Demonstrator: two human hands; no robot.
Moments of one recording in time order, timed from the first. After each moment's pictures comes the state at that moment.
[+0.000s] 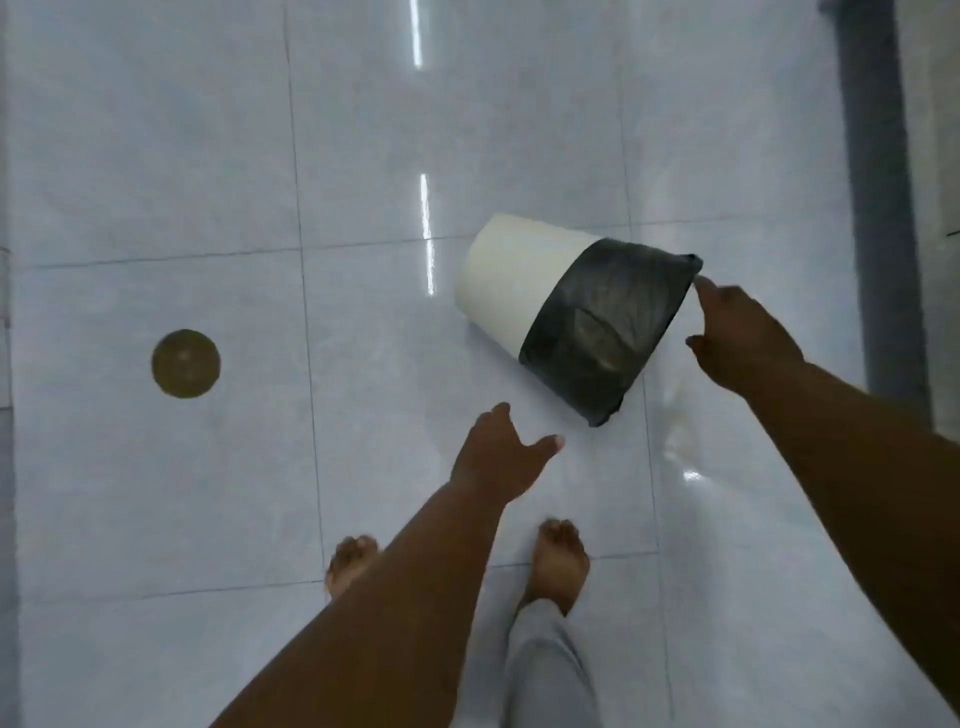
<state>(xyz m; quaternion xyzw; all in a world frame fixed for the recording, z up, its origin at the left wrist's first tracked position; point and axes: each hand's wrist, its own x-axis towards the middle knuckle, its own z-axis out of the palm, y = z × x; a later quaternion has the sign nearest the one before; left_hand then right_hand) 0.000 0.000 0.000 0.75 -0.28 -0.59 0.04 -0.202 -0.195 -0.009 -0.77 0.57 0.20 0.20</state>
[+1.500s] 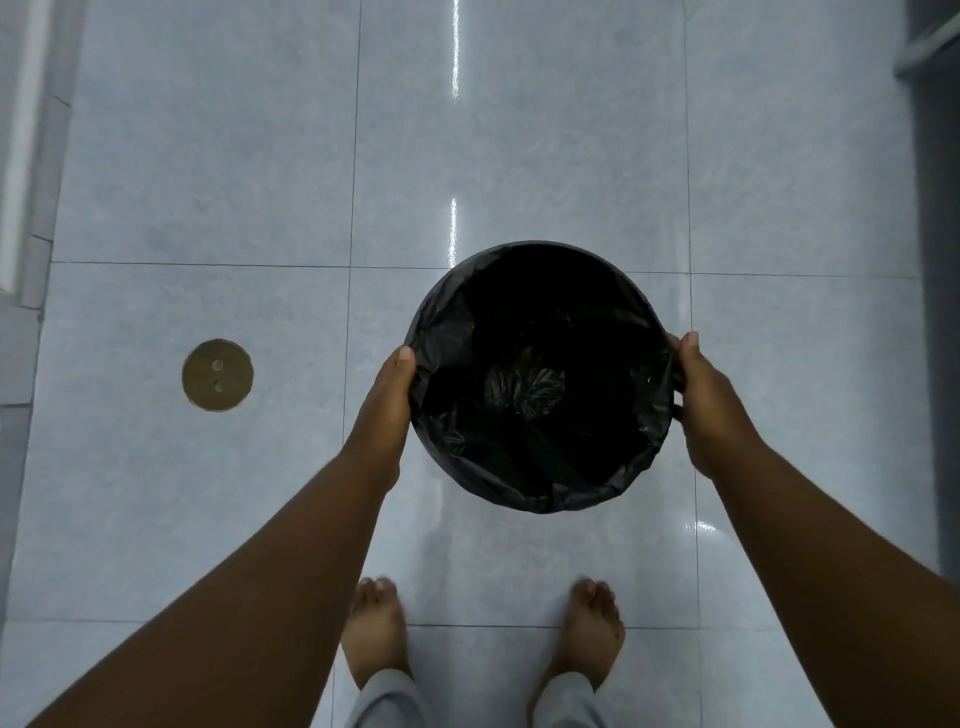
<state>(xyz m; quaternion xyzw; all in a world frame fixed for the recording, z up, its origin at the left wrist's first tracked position) 0.170 0.008 -0.042 0.71 -0.06 -0.55 0.44 -0.086 -0.148 -0.035 -0.41 0.67 -0.10 0.61</state>
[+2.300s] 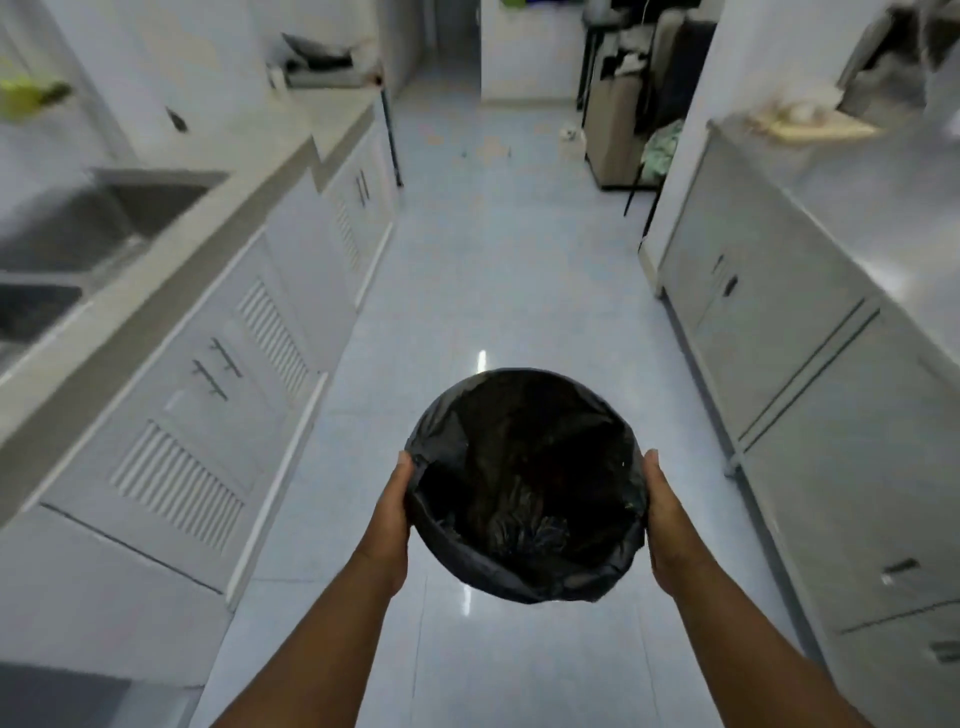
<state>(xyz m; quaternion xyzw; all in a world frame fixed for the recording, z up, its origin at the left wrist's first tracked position) 0.259 -0.044 0.505 0.62 -0.16 -0.47 0.60 0.019 -0.182 0.514 -0.46 0.49 -0.25 0.70</state>
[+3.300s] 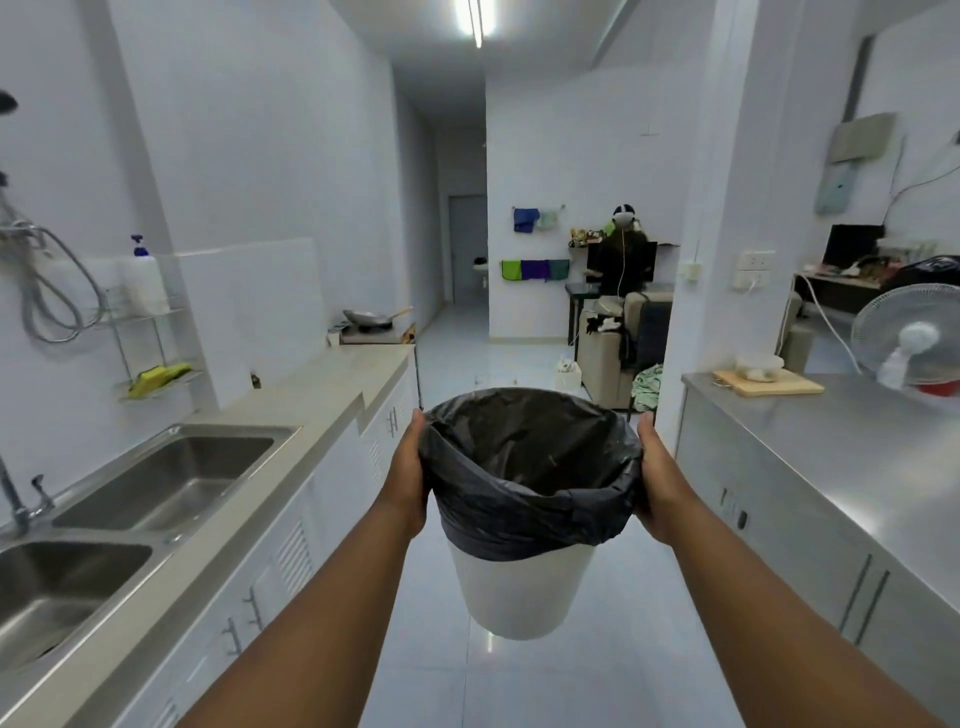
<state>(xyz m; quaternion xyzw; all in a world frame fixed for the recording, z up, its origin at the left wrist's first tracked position) 0.405 -0.168 0.825 0.49 -0.29 -0.42 0.70 0.159 -0.301 0.826 -0.52 0.37 -0.36 0.68</state>
